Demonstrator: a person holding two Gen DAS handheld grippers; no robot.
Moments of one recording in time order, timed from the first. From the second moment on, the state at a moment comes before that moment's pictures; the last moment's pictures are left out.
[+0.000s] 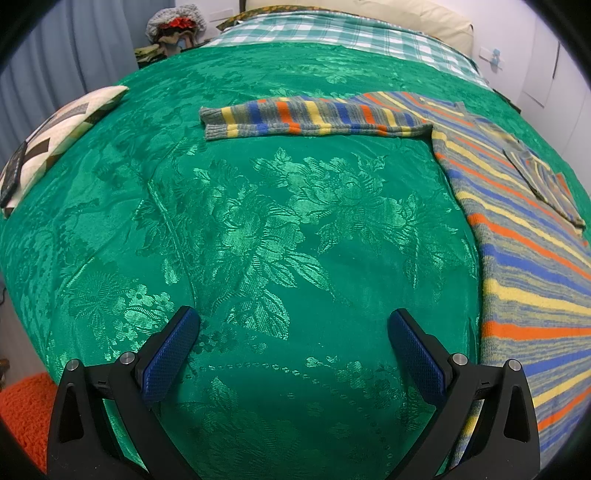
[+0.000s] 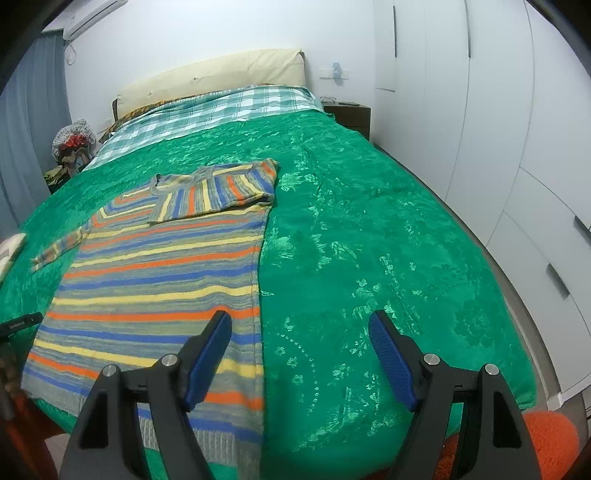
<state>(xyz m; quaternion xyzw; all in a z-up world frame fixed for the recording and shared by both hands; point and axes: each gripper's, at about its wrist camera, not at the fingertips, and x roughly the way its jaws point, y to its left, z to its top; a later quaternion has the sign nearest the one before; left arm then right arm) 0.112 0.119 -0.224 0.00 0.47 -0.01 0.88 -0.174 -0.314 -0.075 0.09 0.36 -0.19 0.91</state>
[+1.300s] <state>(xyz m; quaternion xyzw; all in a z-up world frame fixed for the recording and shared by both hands) 0.111 0.115 -0.225 0.01 0.47 -0.01 0.88 -0.178 -0.315 -0.078 0.10 0.37 -0.20 0.90</state>
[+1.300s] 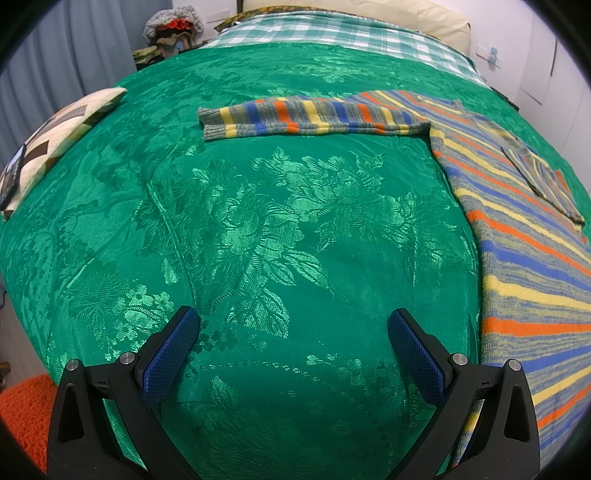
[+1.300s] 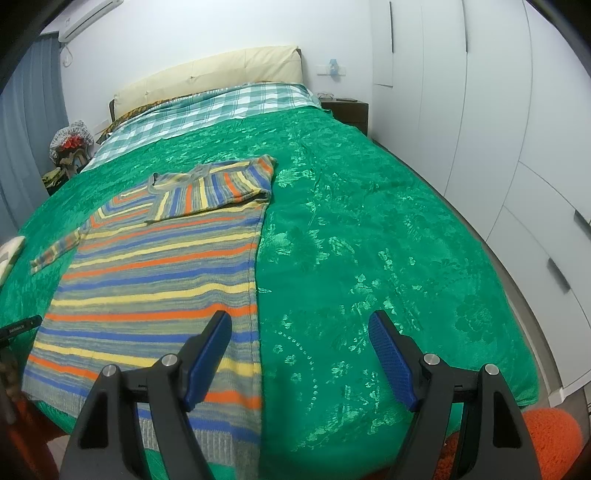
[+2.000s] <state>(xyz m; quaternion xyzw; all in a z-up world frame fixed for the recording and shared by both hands) 0.115 0.163 -0.186 -0.15 0.47 -0.06 0.87 -0.181 -0.315 -0.079 0.11 0.37 -0.20 0.90</state>
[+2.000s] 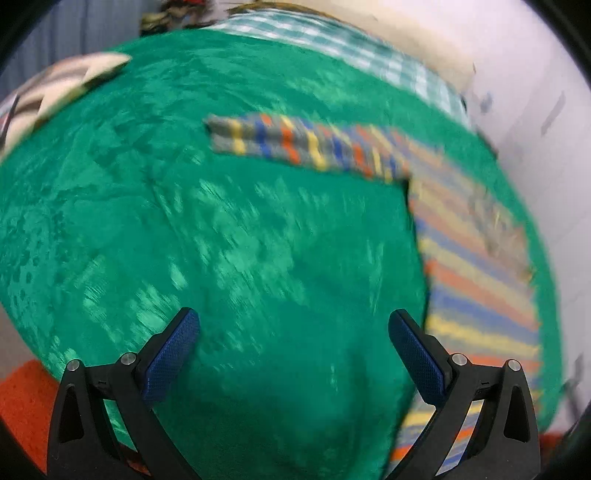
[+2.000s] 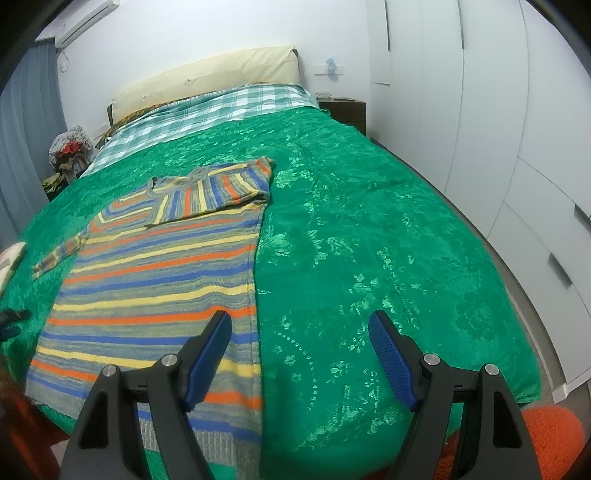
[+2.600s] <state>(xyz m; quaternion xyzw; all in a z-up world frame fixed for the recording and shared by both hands) 0.298 0.212 -0.204 -0.18 0.51 0.00 0.84 -0.169 -0.317 -0.094 0.11 0.40 -0.19 0.89</state>
